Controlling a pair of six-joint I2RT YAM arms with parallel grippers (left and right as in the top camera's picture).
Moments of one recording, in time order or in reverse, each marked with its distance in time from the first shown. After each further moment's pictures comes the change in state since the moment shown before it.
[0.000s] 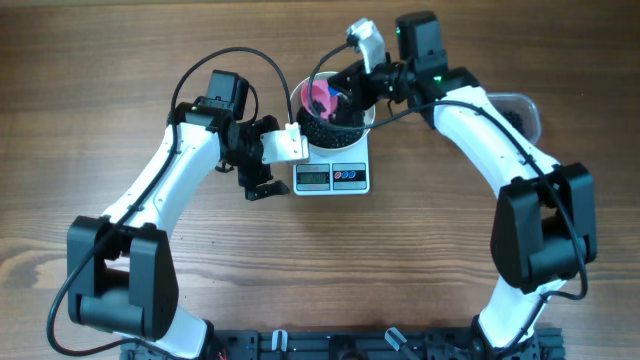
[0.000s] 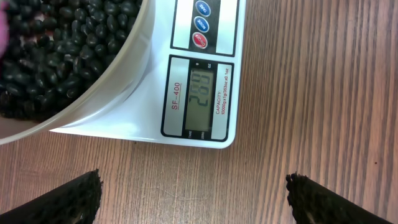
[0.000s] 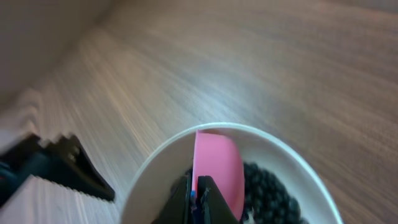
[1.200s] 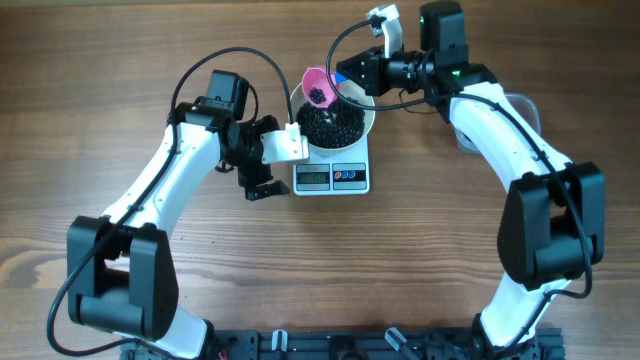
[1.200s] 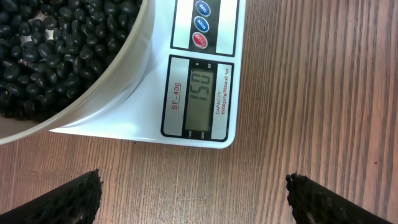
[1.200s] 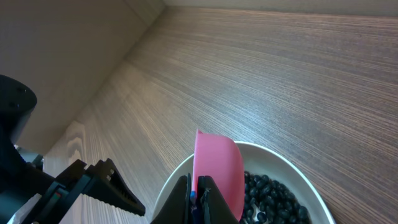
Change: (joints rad) left arm 0.000 0.000 0.000 0.000 0.000 0.000; right arm -0.059 0.000 0.000 0.066 -0.129 0.149
